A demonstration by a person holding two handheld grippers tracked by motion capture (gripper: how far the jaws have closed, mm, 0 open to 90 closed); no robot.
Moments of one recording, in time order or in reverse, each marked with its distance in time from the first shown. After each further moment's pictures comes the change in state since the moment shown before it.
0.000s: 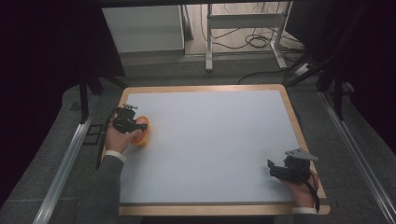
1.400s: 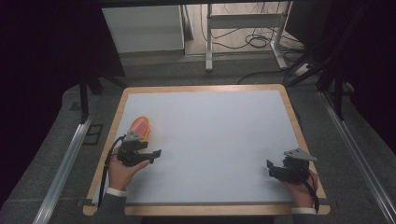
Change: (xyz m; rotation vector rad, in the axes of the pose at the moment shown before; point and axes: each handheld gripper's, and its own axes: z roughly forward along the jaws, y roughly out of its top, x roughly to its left) left arm -0.067 -0.086 -0.032 -0.136 -0.235 0.113; right arm 0.004 0.001 0.000 0.000 -0.003 -0.017
